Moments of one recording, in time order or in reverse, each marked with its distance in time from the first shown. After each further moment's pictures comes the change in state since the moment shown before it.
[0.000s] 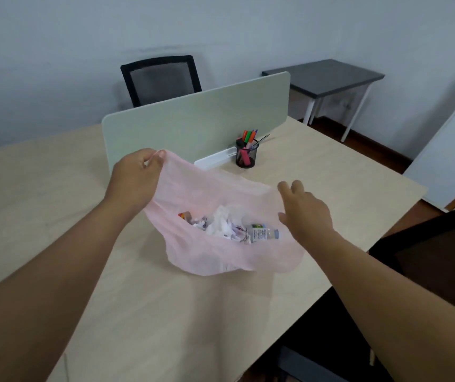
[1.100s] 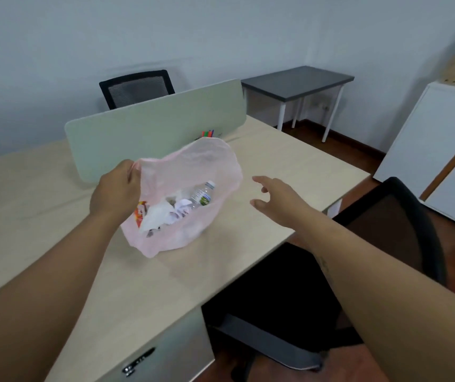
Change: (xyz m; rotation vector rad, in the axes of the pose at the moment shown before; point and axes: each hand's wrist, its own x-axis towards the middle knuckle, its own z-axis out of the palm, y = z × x) left_hand -0.110 0.100 0.047 0.269 0.014 -0.002; right_hand -0.093 0.135 -0.053 0.691 -0.168 -0.030
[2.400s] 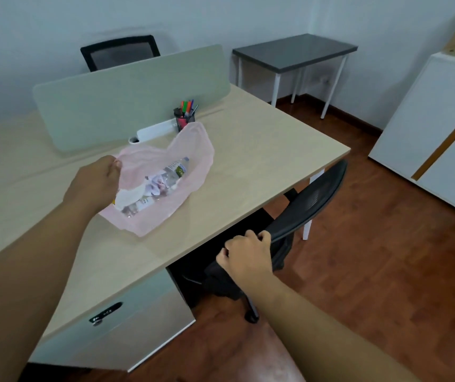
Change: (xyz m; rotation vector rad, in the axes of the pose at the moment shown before) left_hand -0.066 0.034 0.028 0.147 -0.175 -0.047; right_hand -0.136 0.059 0.081 -0.473 -0.089 0.059
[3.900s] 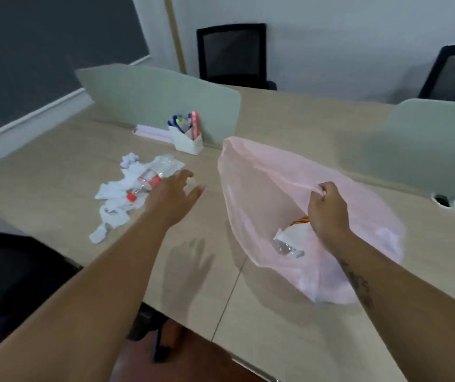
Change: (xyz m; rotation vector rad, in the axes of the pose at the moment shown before) left_hand -0.100 -0.375 -0.176 0.196 0.289 -0.769; right_hand 0.236 -0.471 0.007 0.883 -0.170 -0.389
